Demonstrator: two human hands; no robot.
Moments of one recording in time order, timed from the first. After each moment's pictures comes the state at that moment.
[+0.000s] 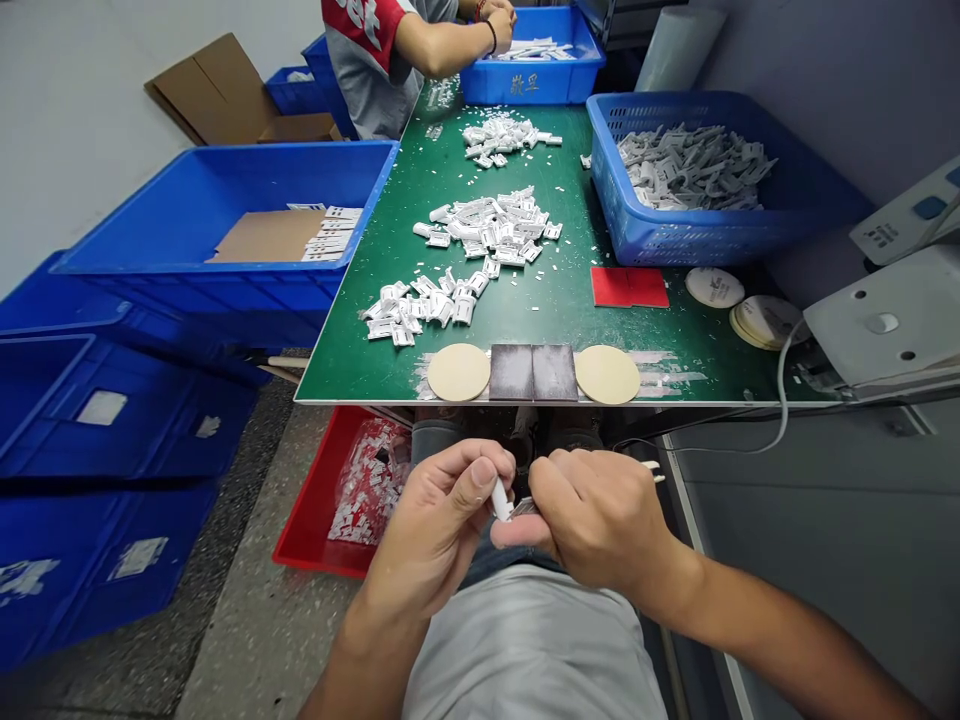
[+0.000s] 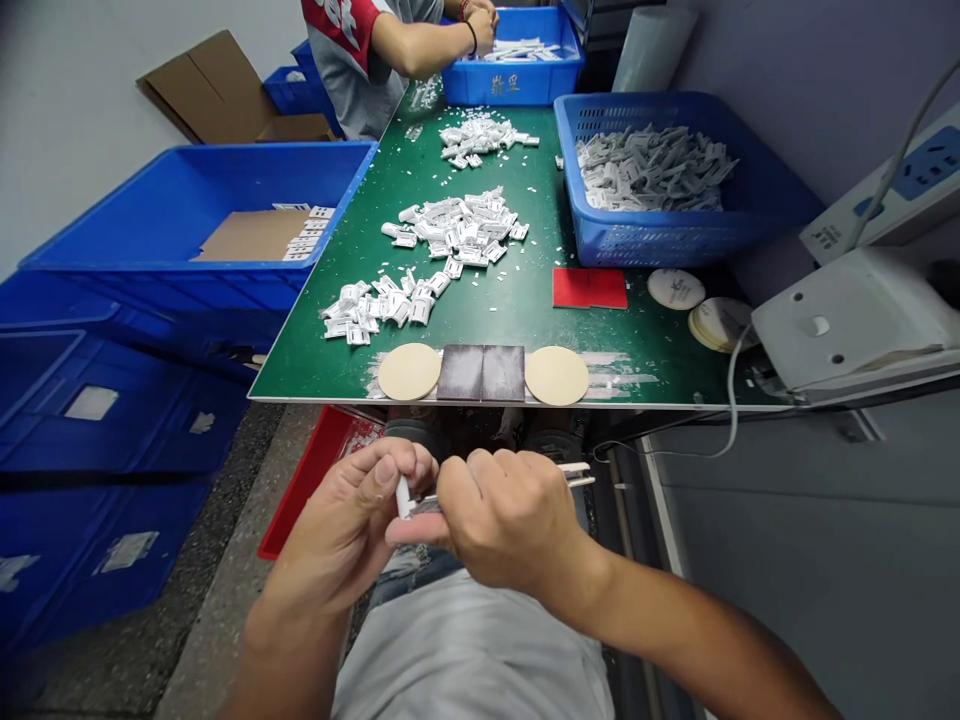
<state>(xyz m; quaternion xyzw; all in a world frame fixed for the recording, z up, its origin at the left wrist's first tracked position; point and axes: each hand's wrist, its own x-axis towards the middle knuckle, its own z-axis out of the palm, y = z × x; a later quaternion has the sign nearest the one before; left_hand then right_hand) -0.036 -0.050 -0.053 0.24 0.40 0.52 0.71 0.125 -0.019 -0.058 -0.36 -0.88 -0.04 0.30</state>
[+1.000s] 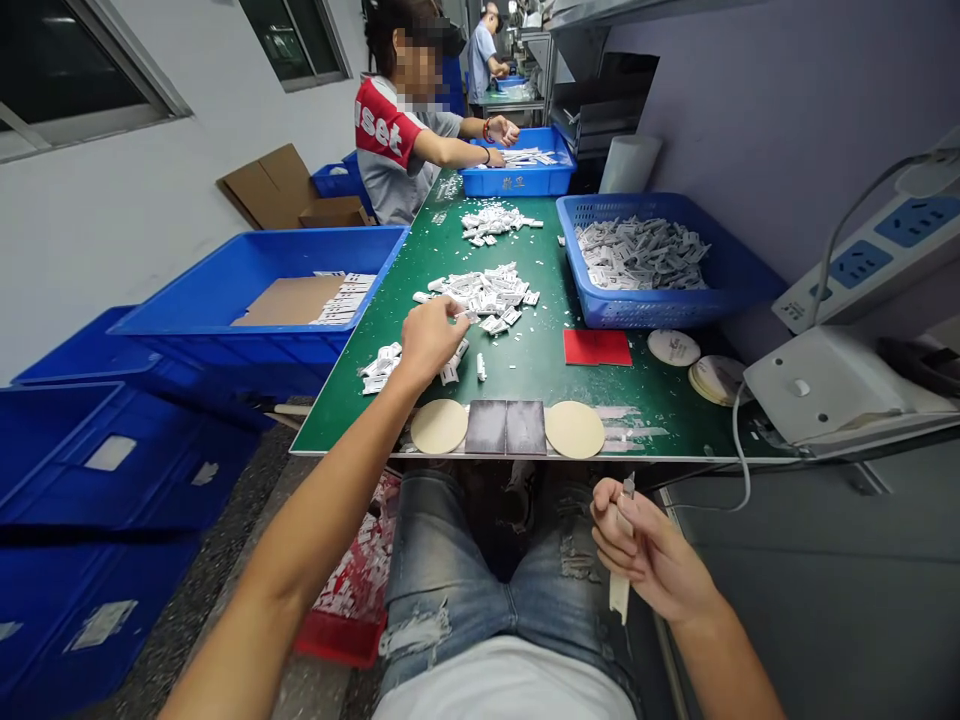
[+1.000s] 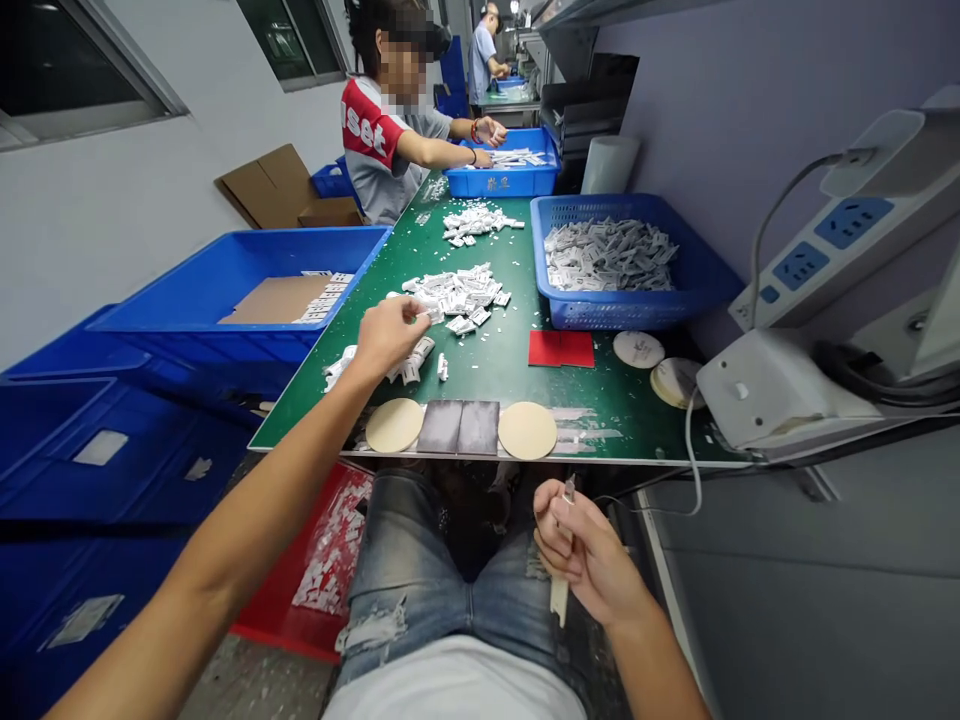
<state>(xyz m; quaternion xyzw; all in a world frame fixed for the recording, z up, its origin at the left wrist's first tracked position) -0.056 0.181 -0.031 0.68 0.67 0.28 0.08 0.222 -0.009 -0.122 -0.30 -0.31 0.80 0.42</state>
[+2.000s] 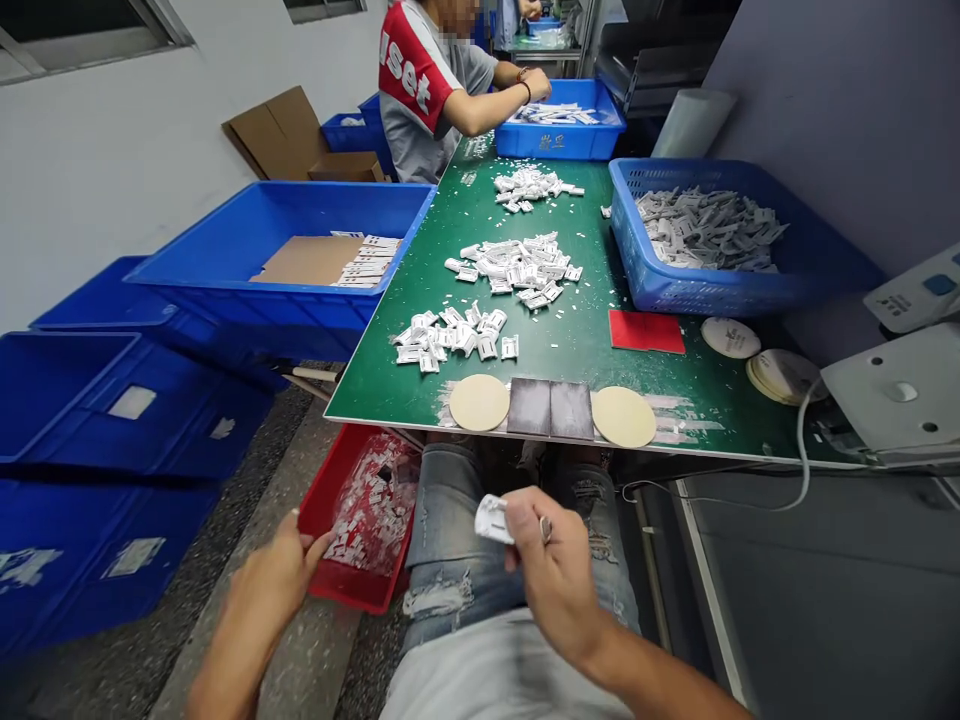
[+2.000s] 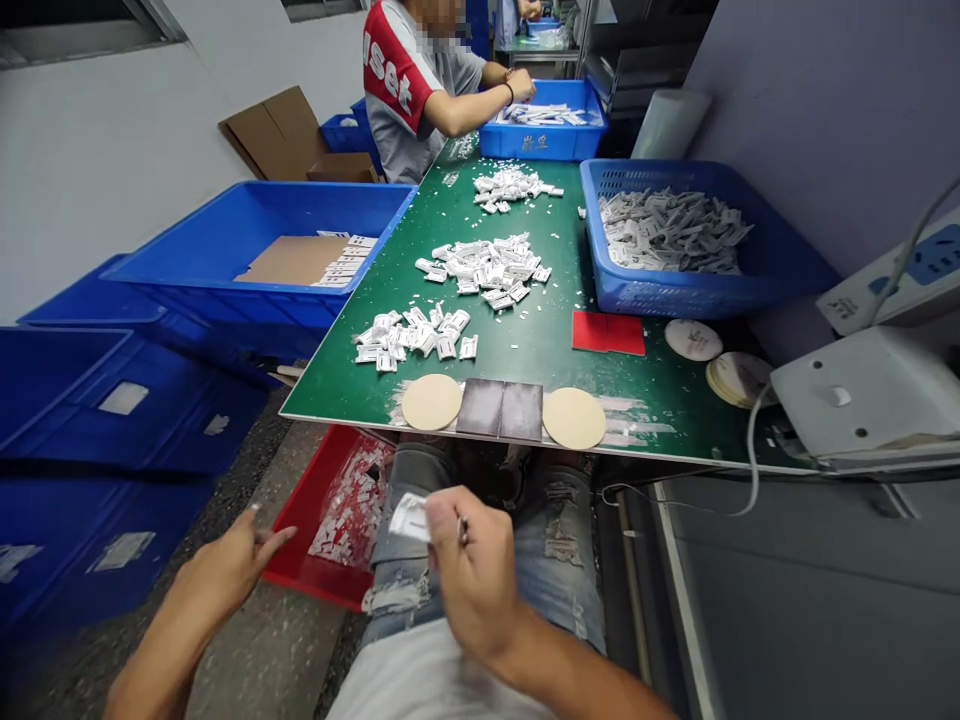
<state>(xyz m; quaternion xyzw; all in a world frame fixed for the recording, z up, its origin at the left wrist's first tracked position) -0.226 -0.101 -0.132 0.41 0.89 0.07 0.19 0.078 -0.046 -0.090 -0.44 -0.57 0.54 0.43</state>
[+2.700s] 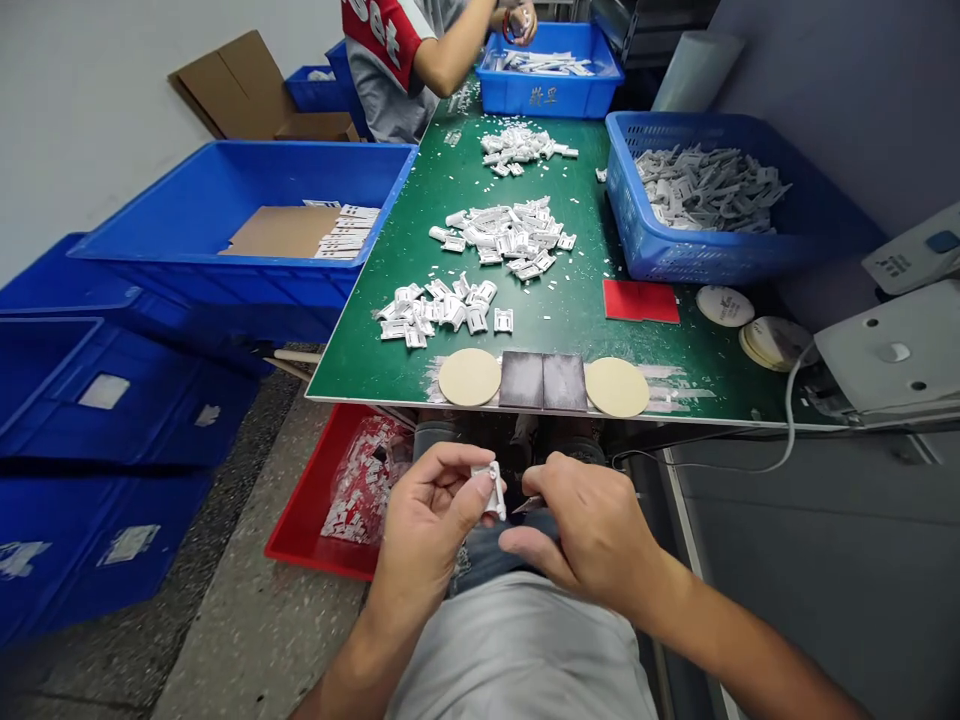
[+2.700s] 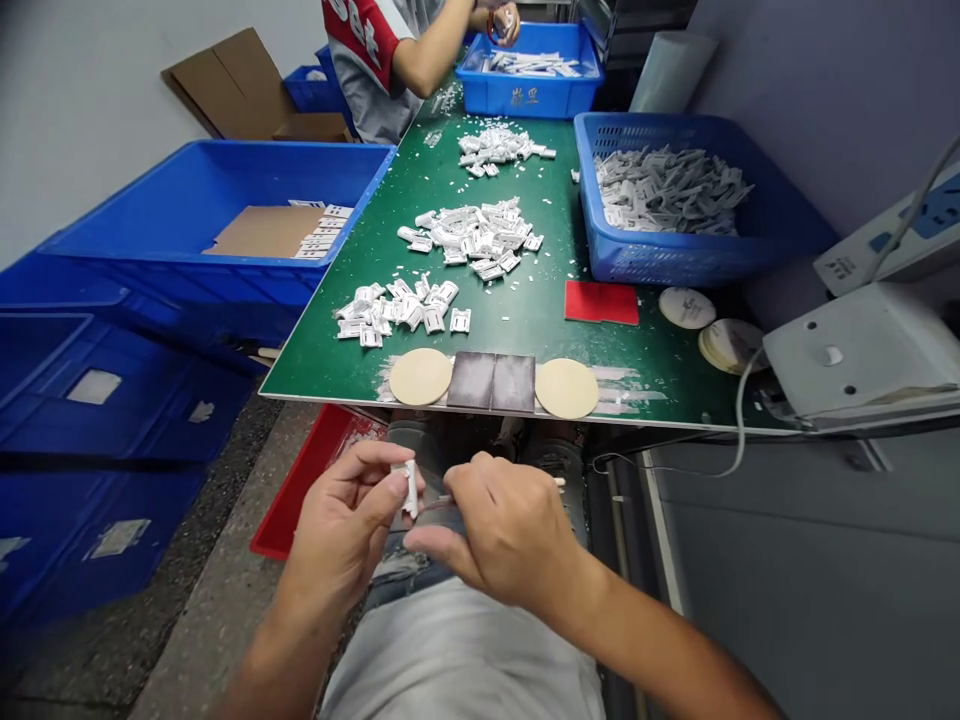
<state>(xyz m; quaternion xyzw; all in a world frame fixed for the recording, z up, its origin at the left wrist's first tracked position) -0.046 -0.055 -0.068 0.30 0.51 0.57 0.57 0.125 -0.022 -0.068 -0.35 -0.87 0.15 0.31</state>
